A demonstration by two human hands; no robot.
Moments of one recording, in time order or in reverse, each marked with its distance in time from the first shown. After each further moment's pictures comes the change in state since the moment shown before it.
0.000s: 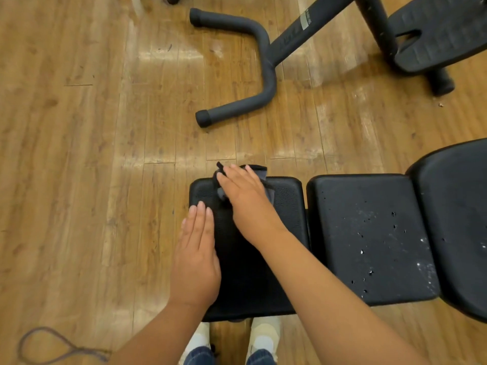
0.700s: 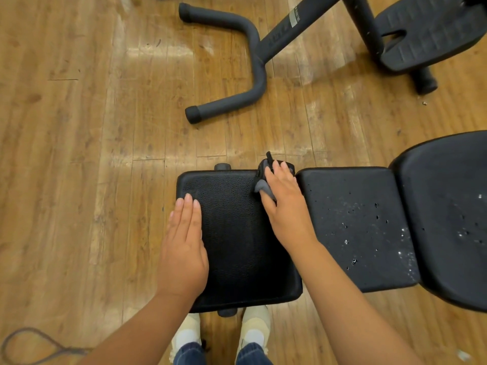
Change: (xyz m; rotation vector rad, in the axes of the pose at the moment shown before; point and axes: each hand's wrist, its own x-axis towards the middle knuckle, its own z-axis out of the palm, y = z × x) left_hand 0.001 0.003 0.000 0.020 0.015 -0.013; right_hand -0.056 0.054 -0.017 0.189 0.142 0.352
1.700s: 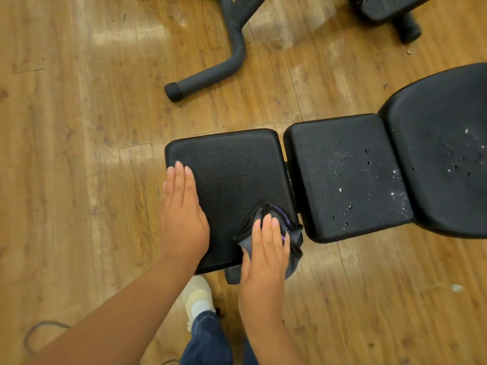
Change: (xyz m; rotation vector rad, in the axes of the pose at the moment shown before) left_hand -0.001 -0.002 0.004 0.042 0.055 0.039; right_hand -0.164 -0.053 0.082 -0.329 0.271 0.300
